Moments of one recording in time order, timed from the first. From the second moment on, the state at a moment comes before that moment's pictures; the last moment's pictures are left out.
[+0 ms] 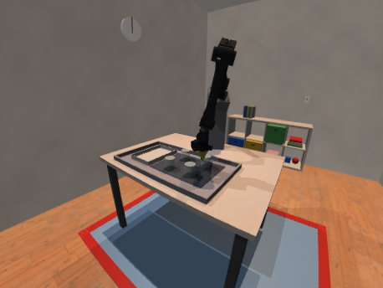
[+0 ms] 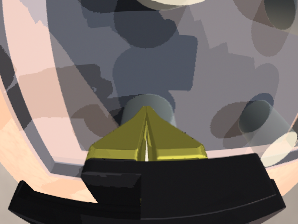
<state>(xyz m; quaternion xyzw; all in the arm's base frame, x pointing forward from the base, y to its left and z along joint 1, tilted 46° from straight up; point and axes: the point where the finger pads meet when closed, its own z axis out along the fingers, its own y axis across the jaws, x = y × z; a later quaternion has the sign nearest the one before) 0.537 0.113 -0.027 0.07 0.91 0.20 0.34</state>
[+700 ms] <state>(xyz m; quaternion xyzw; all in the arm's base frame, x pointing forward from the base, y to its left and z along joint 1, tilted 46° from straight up) 0.537 0.114 -0.027 0.07 0.91 0.20 0.34</state>
